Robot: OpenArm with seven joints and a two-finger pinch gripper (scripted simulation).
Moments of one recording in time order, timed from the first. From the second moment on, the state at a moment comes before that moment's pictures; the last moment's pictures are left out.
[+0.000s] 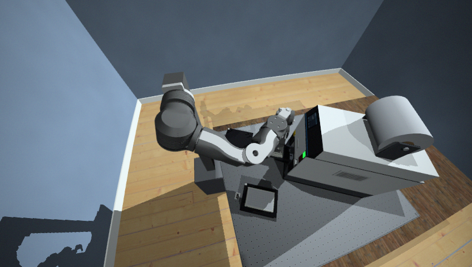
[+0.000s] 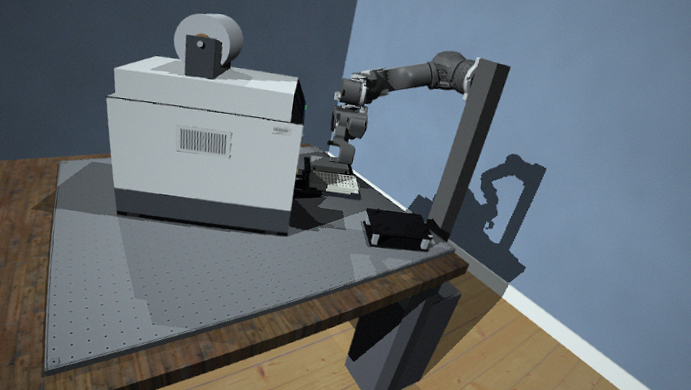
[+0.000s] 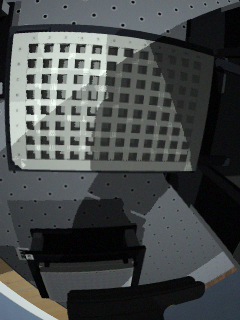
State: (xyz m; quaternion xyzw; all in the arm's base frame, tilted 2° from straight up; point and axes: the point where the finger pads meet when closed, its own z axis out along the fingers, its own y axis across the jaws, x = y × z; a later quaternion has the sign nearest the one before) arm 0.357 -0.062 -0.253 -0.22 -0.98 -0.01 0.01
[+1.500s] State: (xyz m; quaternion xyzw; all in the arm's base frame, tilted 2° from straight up) arm 0.346 -0.124 -0.259 -0.32 -0.95 -0.07 0.00
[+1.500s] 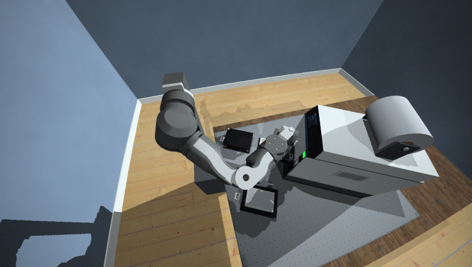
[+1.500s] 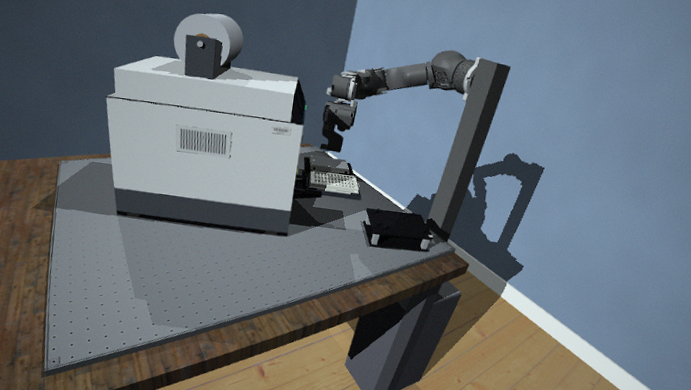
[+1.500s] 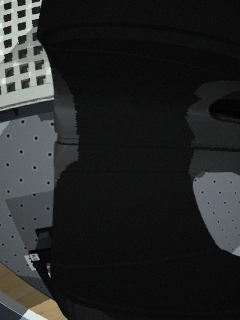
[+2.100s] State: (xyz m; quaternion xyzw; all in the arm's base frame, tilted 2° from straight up) arm 0.336 -0.180 -0.265 -0.41 -0.90 -0.14 -0.02
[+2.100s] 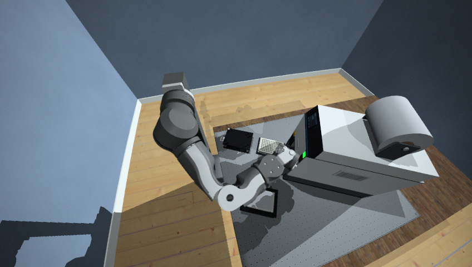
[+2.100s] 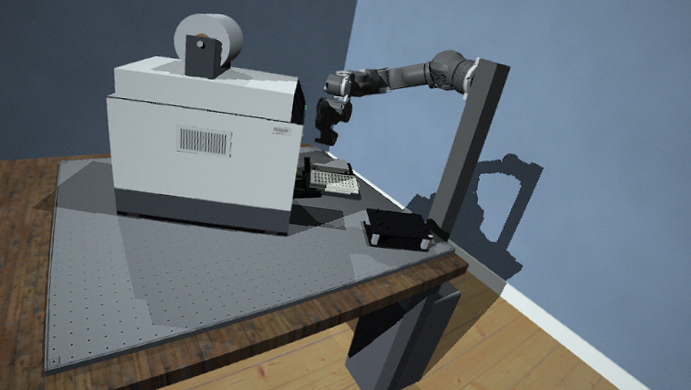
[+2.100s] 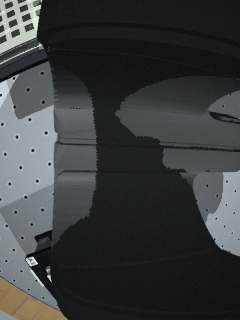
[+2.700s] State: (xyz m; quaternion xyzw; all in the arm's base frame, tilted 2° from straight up) arm 0.337 -0.170 -0.262 -0.47 -0.85 -0.25 -0.04
